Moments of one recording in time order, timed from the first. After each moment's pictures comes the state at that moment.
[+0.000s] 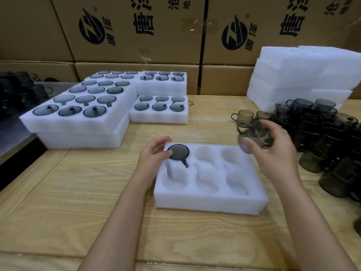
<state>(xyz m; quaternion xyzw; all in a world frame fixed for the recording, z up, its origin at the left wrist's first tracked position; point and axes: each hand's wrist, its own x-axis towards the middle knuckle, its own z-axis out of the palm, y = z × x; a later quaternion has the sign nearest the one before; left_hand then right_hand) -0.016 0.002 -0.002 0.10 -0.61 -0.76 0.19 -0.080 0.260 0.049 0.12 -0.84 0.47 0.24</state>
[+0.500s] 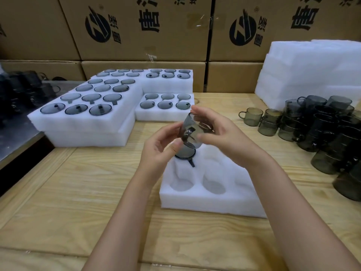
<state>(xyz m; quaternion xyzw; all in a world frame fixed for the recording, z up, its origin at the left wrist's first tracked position) 0.003 0.014 0.034 -0.09 -0.68 -0.67 0.27 -0.075 0.170 0.085 0.39 -0.70 0.58 -0.13</state>
